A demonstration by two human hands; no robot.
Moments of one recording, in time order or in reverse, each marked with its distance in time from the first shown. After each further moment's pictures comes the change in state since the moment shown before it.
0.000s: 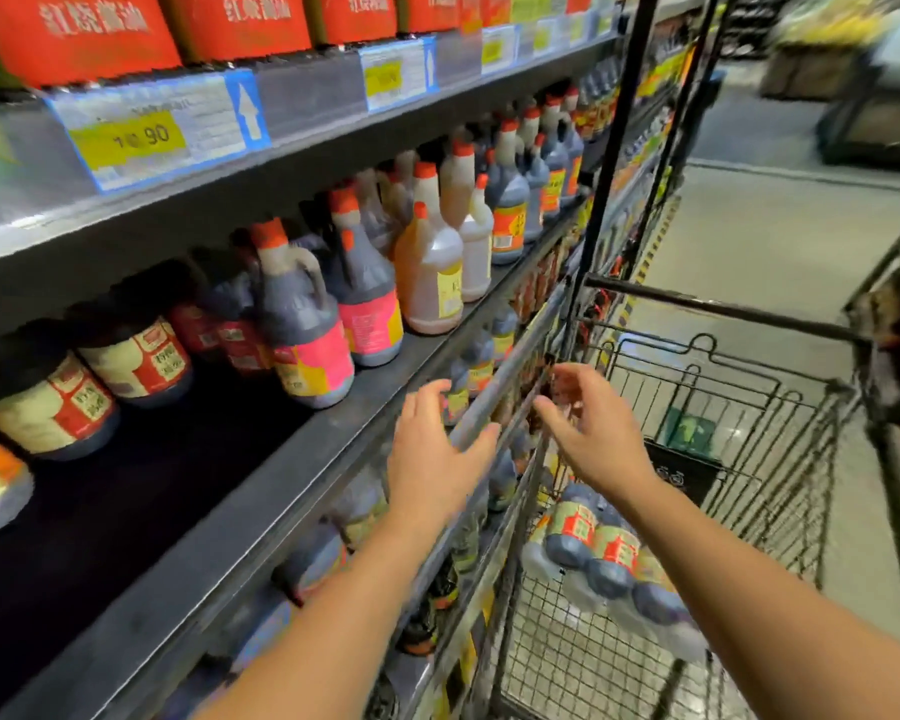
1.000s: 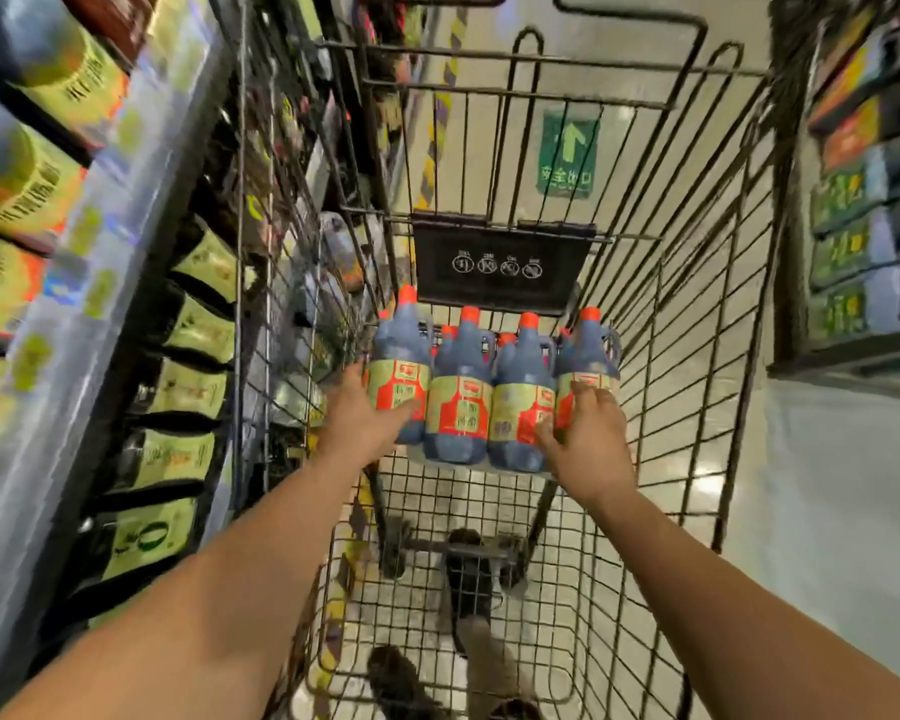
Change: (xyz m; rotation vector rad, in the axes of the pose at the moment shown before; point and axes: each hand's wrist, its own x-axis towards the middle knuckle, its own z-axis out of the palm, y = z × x) left_hand 0.007 -0.173 0.420 0.284 -0.706 -0.572; right_hand -0.128 0.398 0.053 -0.256 -0.288 0.958
